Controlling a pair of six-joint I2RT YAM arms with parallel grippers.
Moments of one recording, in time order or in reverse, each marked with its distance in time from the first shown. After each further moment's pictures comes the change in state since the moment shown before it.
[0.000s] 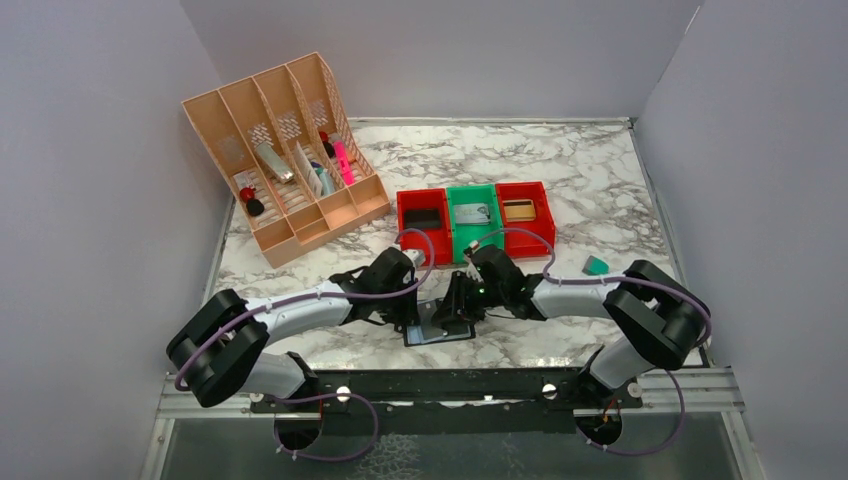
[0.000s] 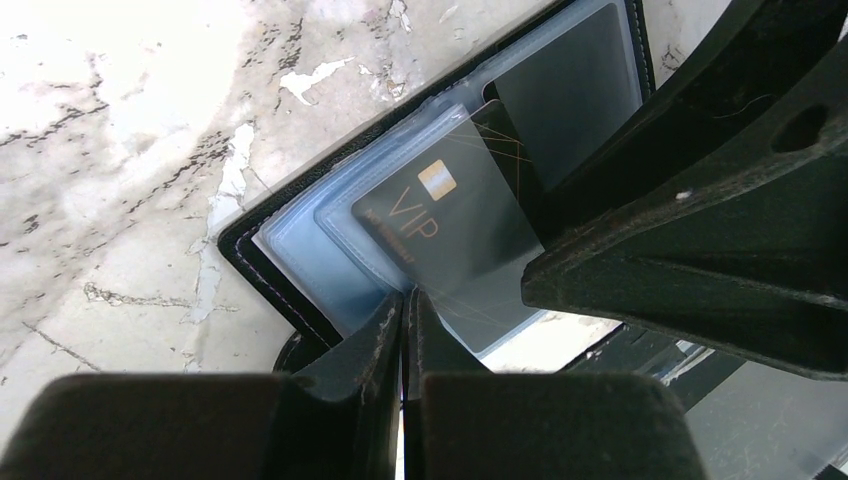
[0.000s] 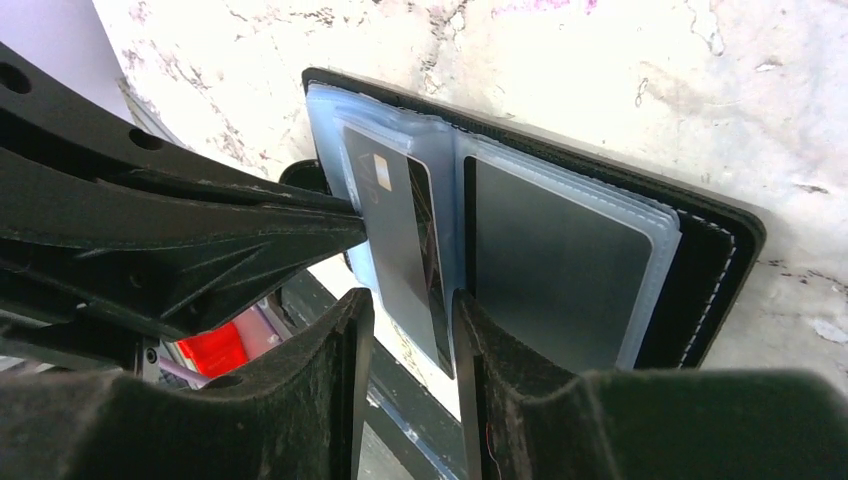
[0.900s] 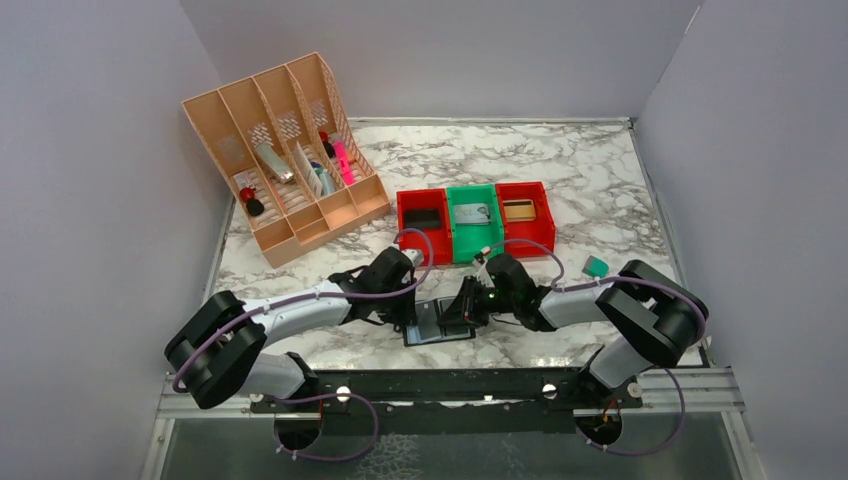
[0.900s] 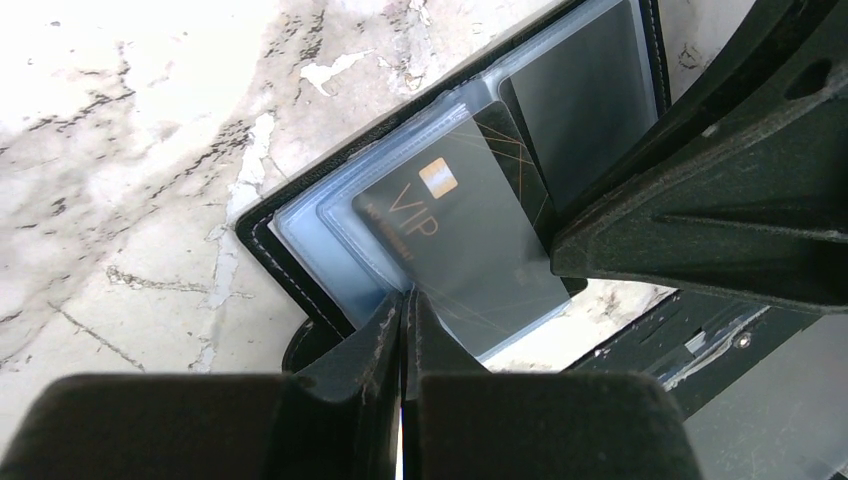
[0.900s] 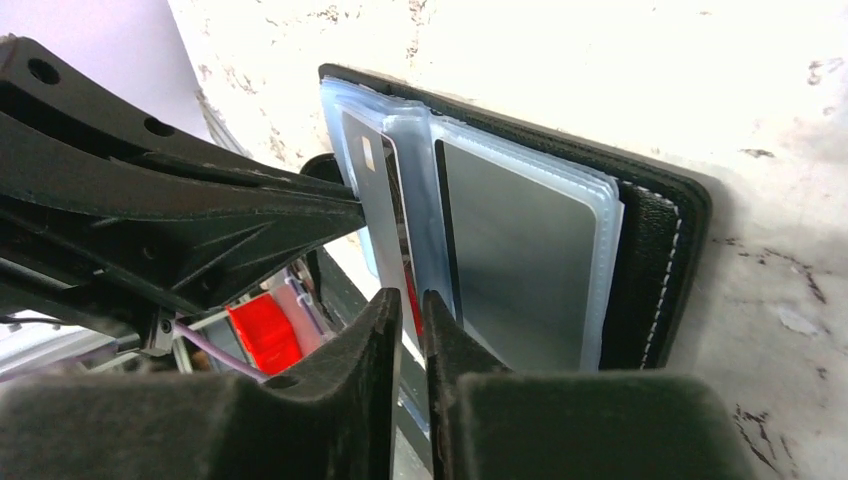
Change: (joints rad) left arm 0.000 -0.009 0.010 -0.033 -0.017 0.002; right arm -0.042 0.004 -0.150 0.277 -0.058 0.121
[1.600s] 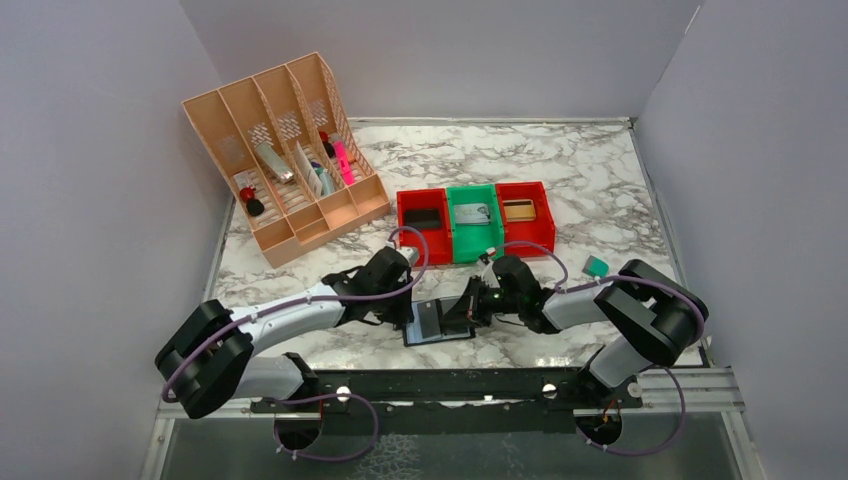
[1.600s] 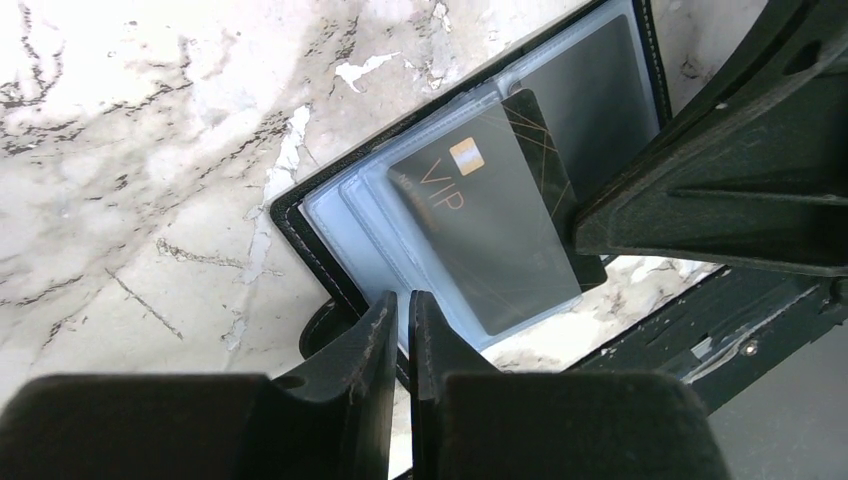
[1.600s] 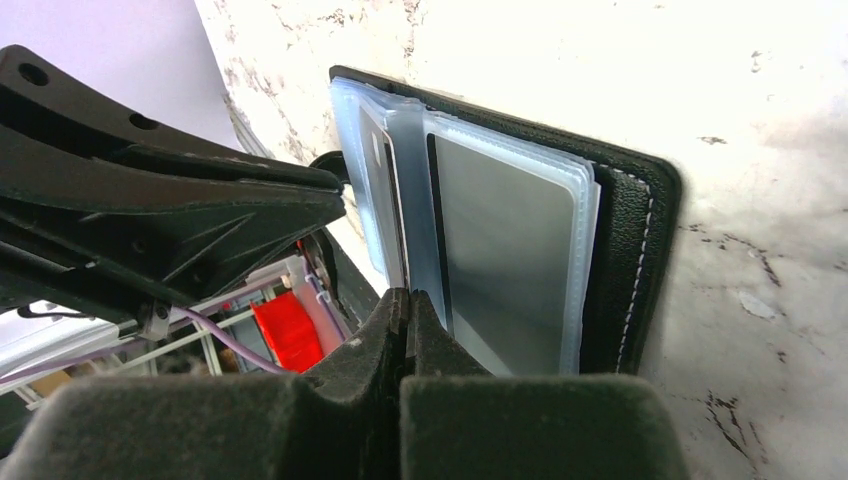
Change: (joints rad) left arm 0.000 -0.057 0.000 -0.052 -0.038 0.002; right arm -0.035 0.014 -0.048 0.101 -0.044 0.036
